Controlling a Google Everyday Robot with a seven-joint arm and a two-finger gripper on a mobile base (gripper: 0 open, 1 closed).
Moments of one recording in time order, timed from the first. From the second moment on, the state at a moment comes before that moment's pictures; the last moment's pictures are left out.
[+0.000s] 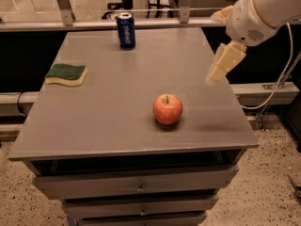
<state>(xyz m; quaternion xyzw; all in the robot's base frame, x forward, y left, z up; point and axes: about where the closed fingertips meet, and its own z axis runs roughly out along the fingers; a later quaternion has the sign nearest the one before) 0.575 -0.163 0.970 -0.62 0.71 0.01 0.33</state>
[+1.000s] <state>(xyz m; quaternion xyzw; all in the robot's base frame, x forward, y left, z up) 0.652 -0.106 0.972 -0.63 0.66 0.06 0.41</state>
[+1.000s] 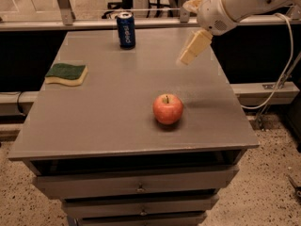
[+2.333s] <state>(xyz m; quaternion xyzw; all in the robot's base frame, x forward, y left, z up) 0.818 -0.045 0.961 -0.49 0.66 0.09 0.56</state>
